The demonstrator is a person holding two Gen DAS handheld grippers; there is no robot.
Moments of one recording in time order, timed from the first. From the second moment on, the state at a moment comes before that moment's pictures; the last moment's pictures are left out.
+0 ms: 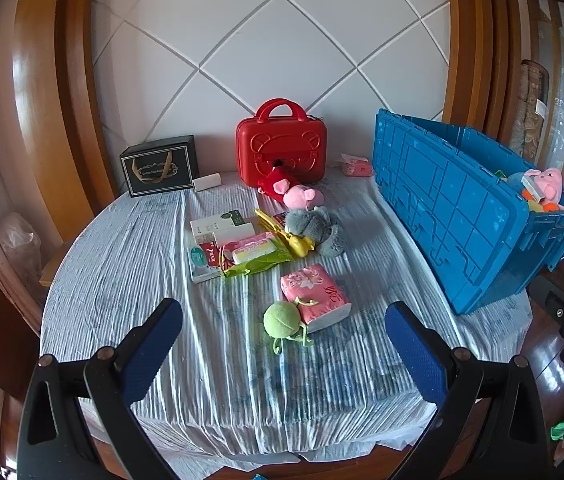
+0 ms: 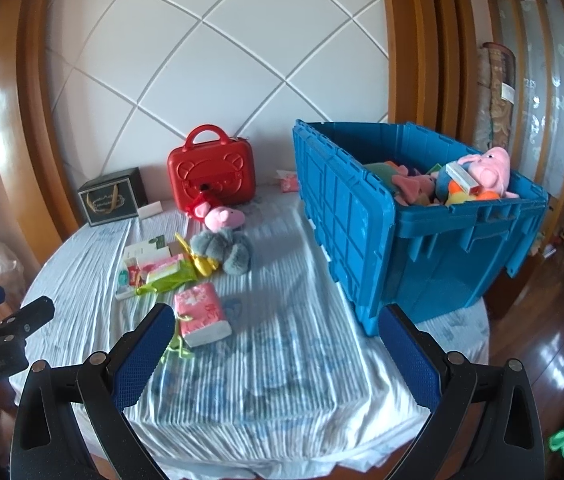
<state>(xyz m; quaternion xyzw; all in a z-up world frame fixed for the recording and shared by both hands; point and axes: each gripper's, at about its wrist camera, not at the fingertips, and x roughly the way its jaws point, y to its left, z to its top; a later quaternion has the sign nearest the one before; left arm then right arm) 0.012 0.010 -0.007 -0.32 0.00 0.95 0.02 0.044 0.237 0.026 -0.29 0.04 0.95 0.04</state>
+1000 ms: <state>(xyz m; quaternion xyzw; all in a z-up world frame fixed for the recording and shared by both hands) -0.037 -0.009 -0.128 -0.46 -0.01 0.89 -0.06 -0.031 0.237 -0.078 -0.41 0.04 0.91 -0.07</state>
